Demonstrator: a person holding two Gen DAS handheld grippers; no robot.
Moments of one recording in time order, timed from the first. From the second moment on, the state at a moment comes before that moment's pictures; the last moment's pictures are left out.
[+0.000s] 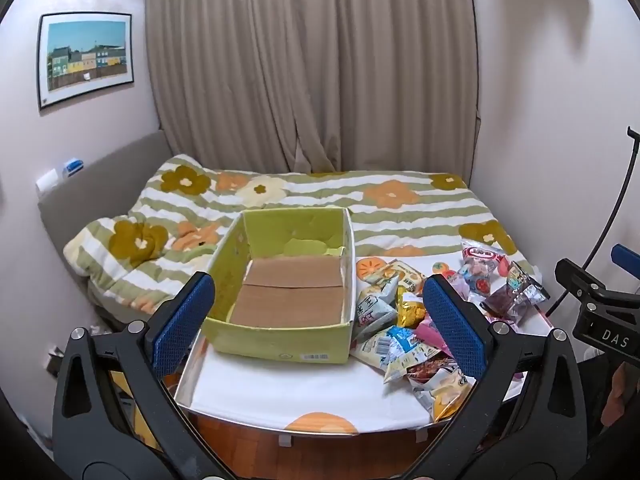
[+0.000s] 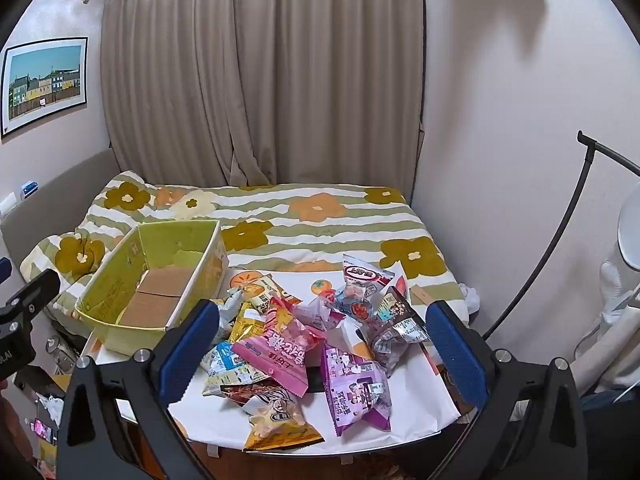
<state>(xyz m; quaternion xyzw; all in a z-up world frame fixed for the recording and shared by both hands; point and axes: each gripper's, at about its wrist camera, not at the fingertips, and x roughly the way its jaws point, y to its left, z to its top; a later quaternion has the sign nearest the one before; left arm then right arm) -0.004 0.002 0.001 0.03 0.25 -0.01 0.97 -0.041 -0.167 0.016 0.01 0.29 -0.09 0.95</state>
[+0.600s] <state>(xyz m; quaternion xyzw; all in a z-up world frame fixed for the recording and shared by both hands) -0.011 0.002 0.003 0.03 0.25 -0.02 0.97 -0.042 -0.165 0.019 0.01 0.28 -0.09 0.95</state>
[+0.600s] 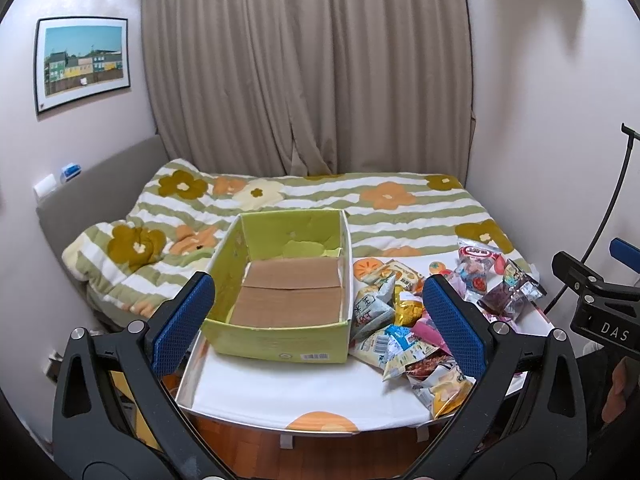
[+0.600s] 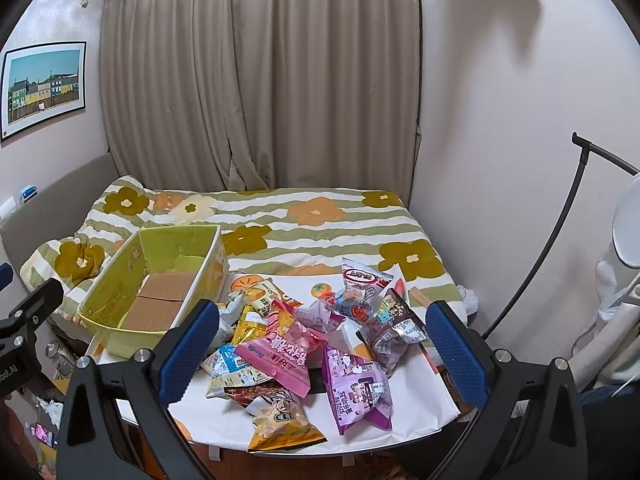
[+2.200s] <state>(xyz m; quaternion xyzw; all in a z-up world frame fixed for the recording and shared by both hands) -0.011 0.000 0.003 0.04 0.25 -0.01 0.97 -0.046 -0.165 0.020 0.01 0.28 -0.10 0.95</state>
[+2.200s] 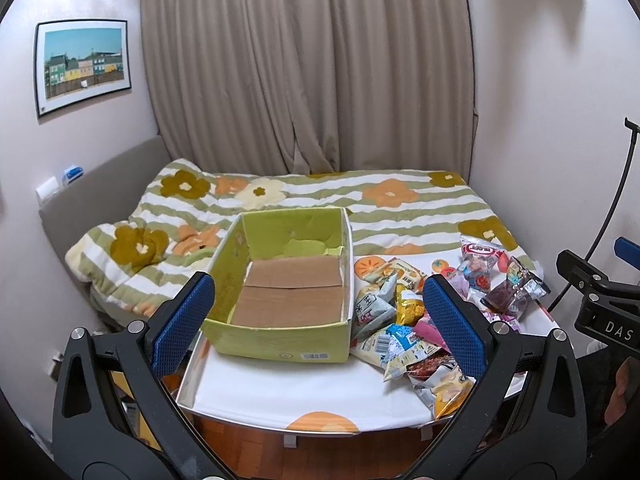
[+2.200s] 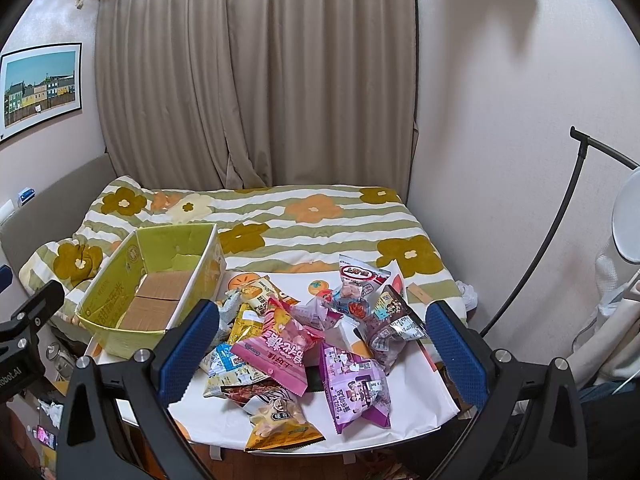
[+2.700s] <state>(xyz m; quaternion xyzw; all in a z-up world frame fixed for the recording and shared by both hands) -0.008 0.000 0.001 0.04 0.25 -0.02 0.97 -0.046 -0.165 0.020 0.01 0.28 -0.10 0.95</state>
